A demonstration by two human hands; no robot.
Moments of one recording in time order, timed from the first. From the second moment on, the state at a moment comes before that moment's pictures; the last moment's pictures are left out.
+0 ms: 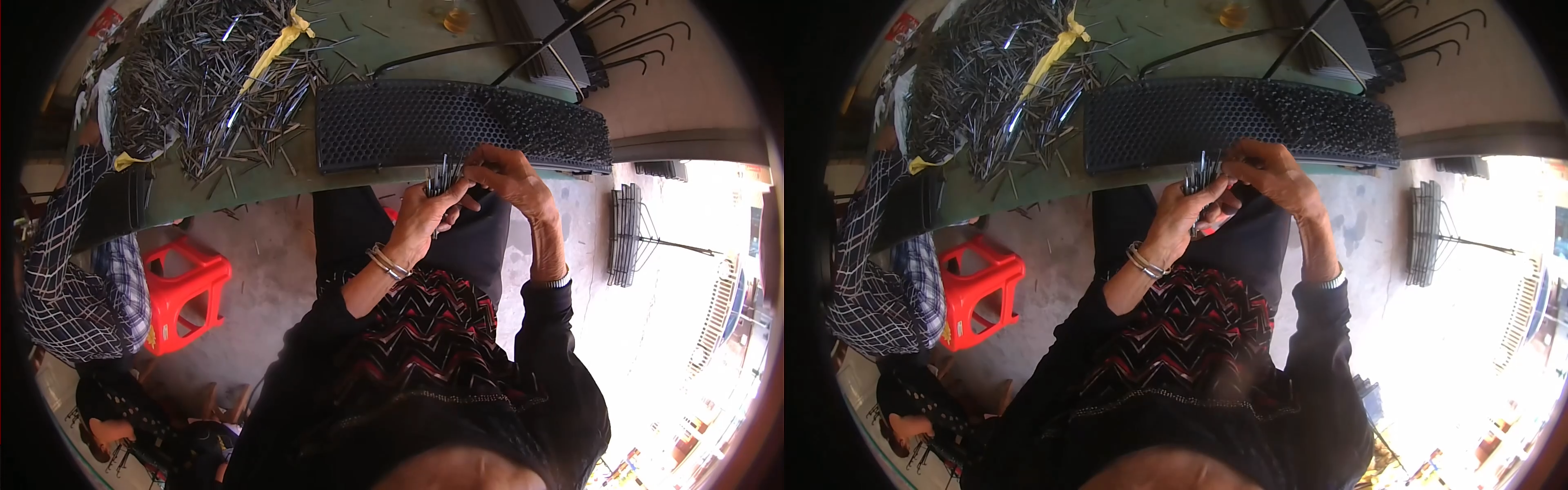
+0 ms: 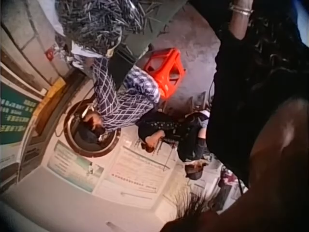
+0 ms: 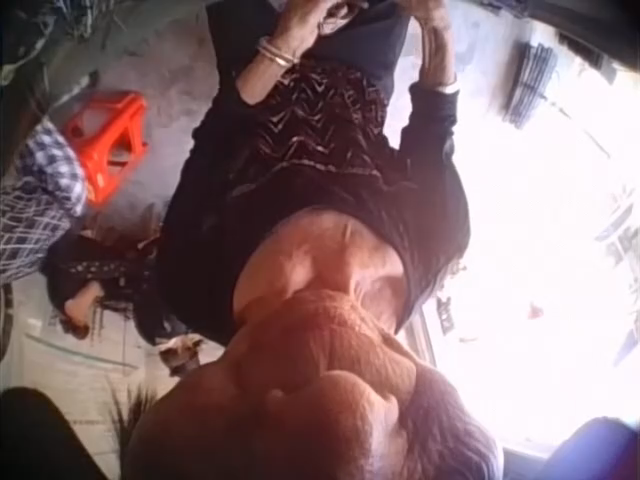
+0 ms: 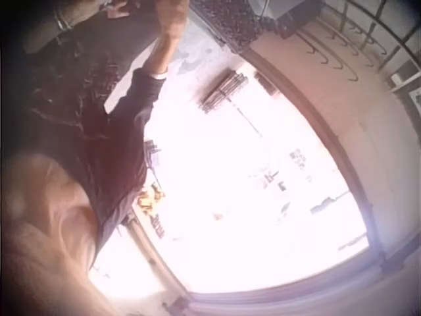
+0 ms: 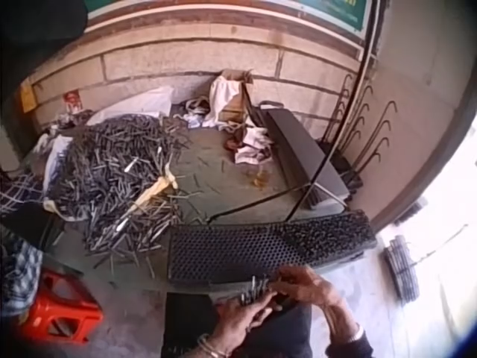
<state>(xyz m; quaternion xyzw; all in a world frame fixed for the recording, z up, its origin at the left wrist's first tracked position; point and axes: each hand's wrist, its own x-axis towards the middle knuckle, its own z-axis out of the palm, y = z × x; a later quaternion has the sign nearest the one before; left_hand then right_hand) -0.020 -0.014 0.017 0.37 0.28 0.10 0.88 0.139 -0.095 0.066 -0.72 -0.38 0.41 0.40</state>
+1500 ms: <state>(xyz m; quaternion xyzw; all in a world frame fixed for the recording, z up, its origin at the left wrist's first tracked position) -0.008 -0.017 -0.004 0.26 0.27 0.03 0.93 0.198 -0.066 0.032 -0.82 -0.46 -0.06 0.34</state>
